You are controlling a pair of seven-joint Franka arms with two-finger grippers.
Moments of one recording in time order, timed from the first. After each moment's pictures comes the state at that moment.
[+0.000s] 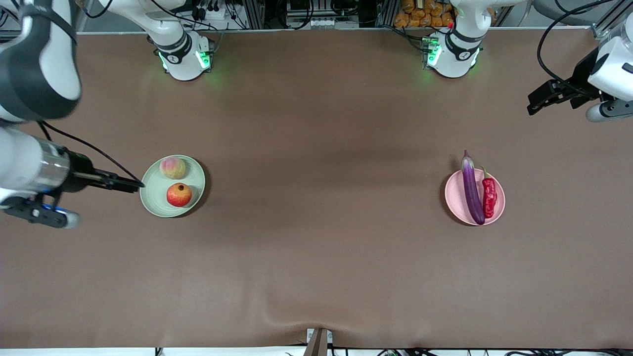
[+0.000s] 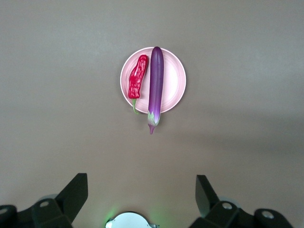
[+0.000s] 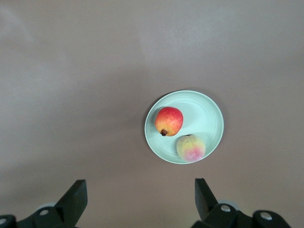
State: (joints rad) left arm 0.07 -0.13 -0.14 -1.70 0.00 1.52 -0.21; right arm 0.10 0.43 -0.03 -1.07 0.10 1.36 0.34
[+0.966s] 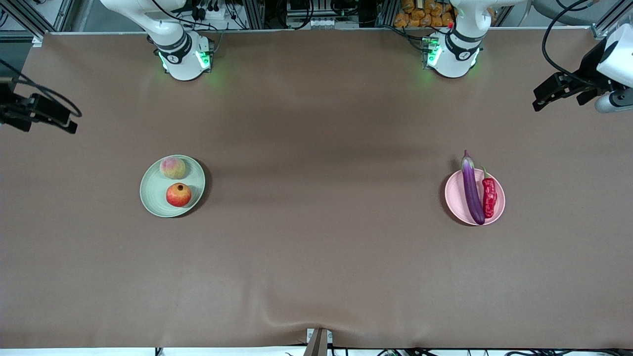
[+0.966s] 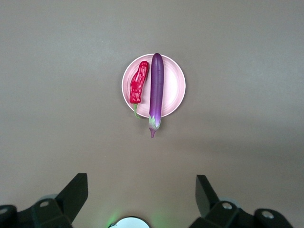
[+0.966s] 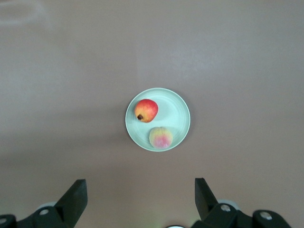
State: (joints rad) left arm 0.07 -0.17 -0.14 -1.72 0.00 1.53 -0.20; right arm 0.04 0.13 -0.01 -1.22 0.05 1.30 0.12
